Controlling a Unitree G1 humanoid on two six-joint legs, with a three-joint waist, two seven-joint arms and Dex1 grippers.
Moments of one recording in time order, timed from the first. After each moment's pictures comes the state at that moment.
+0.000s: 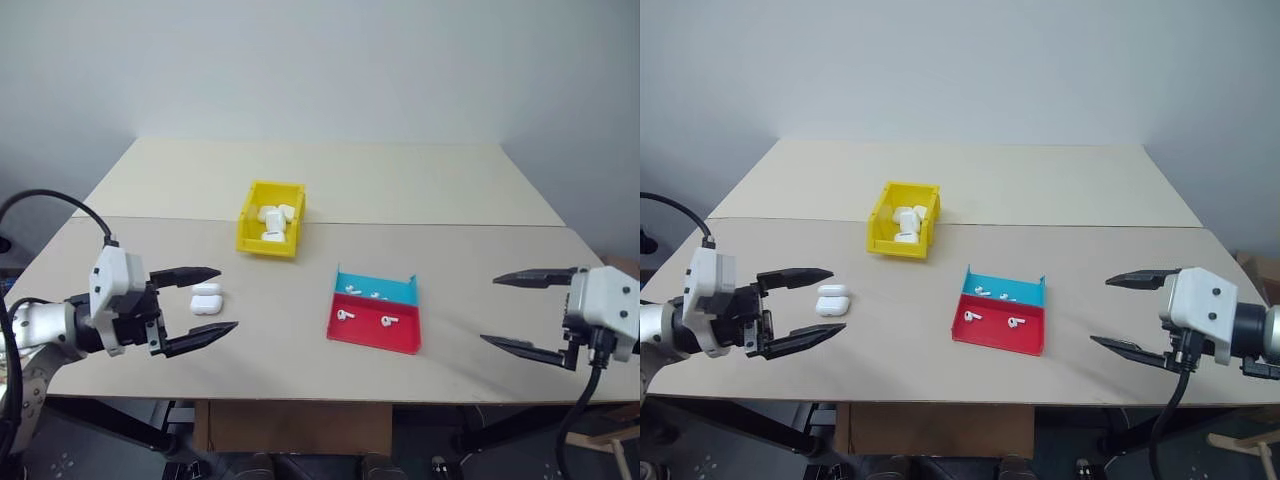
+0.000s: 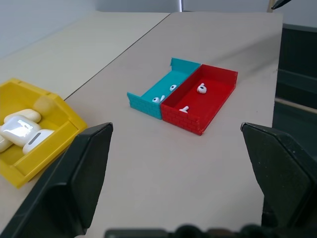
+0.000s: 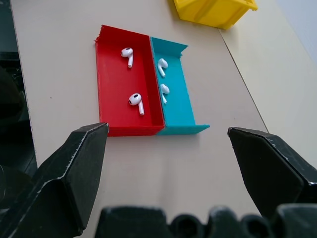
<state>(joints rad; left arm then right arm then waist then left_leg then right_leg) -0.02 0.91 0.41 -0.44 -0.72 0.44 -1.11 0.07 -1.03 -0.53 -0.43 0.45 0.23 1.22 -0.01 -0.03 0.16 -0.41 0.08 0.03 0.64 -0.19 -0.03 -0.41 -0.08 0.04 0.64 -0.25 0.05</state>
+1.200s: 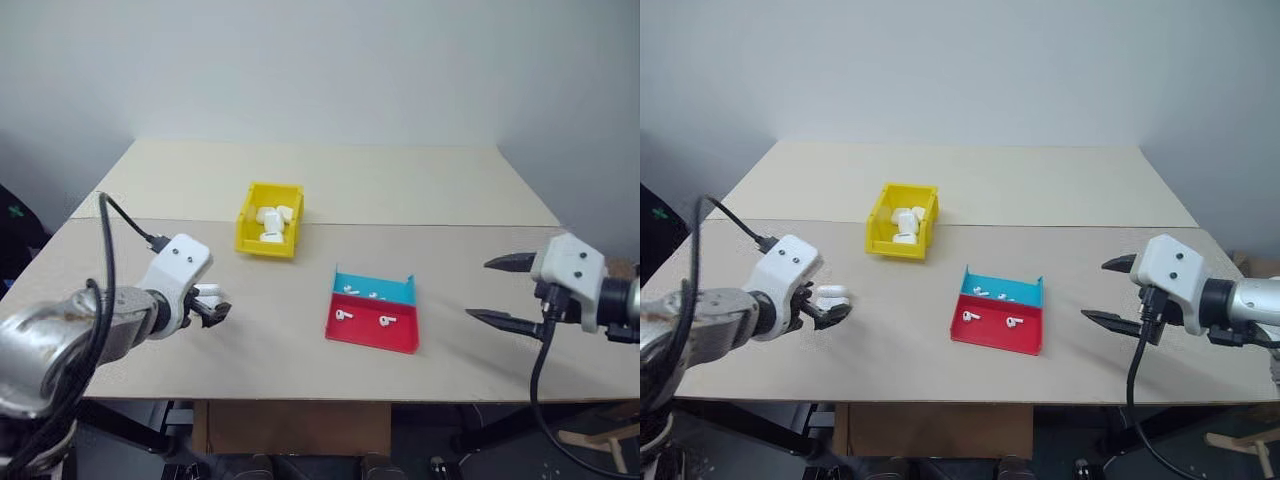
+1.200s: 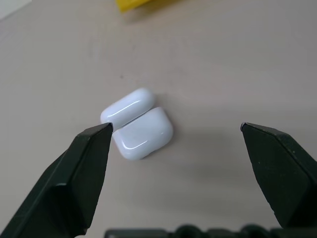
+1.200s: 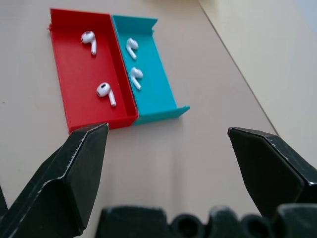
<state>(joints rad) -0.49 0.85 0.13 -0.60 -0.78 1.61 -0.04 -0.10 -1.10 -0.33 -0.38 0.40 0.46 1.05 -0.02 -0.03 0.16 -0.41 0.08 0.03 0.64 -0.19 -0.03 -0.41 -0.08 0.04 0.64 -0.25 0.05</state>
